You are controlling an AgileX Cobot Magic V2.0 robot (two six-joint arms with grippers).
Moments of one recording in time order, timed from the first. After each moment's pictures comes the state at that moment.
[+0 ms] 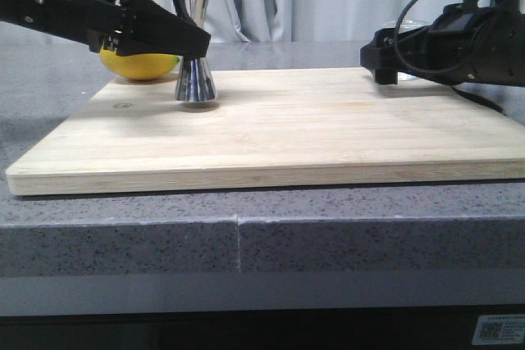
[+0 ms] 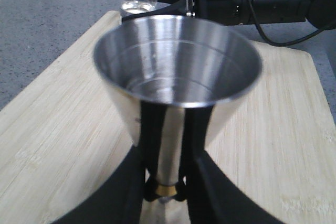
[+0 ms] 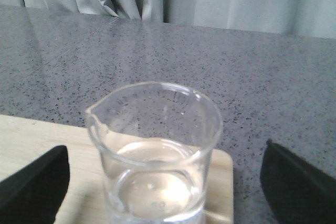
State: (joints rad) left arm -0.18 1.84 -1.18 -1.50 1.11 1.98; right arm 0.21 1.85 -0.83 -0.04 -0.84 -0.04
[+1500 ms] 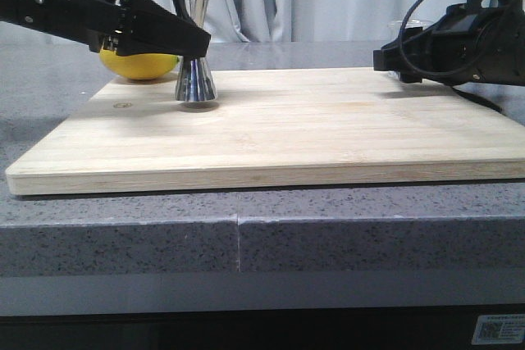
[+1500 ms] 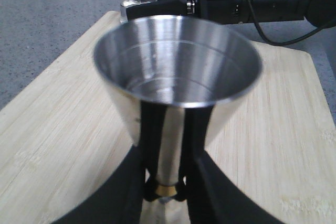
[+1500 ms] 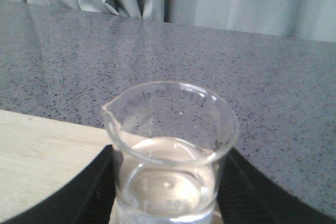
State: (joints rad) left arm -0.18 1.84 -1.18 -1.50 1.11 1.98; right arm 0.19 1.85 -0.83 -0.09 -0.84 -0.03
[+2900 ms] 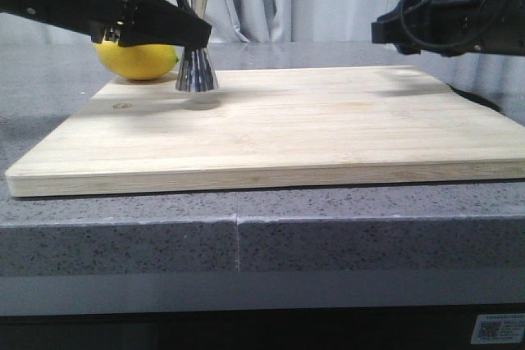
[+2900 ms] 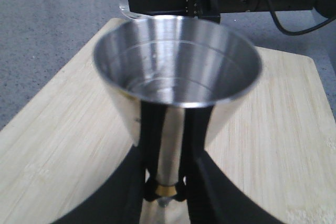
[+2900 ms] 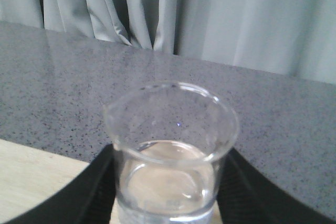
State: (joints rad) left arm -0.18 1.84 -1.22 -1.50 1.11 1.98; right arm 0.19 1.78 -0.85 -0.14 -0.83 -0.03
